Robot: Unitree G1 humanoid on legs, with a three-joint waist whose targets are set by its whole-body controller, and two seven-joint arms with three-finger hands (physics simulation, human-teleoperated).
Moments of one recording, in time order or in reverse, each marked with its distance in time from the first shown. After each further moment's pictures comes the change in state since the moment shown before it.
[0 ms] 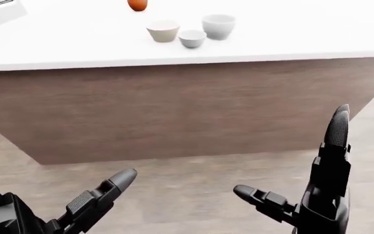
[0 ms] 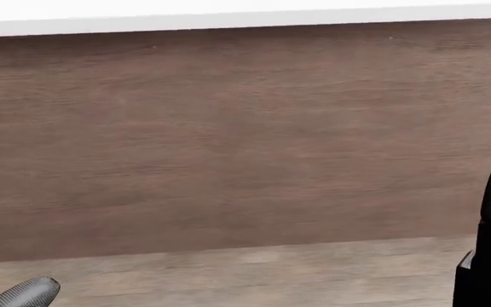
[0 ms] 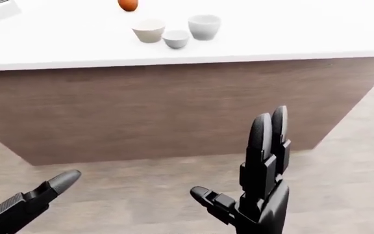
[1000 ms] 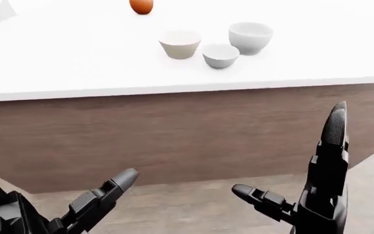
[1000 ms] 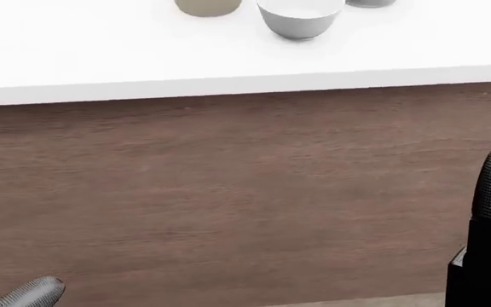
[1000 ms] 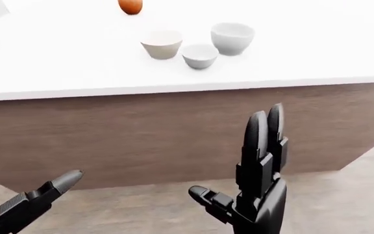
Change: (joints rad) left arm 0.001 -0.002 -0.011 0.010 0.002 -0.004 0.002; right arm -0.013 -0.006 0.014 -0.010 -0.012 0.013 0.010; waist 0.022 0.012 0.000
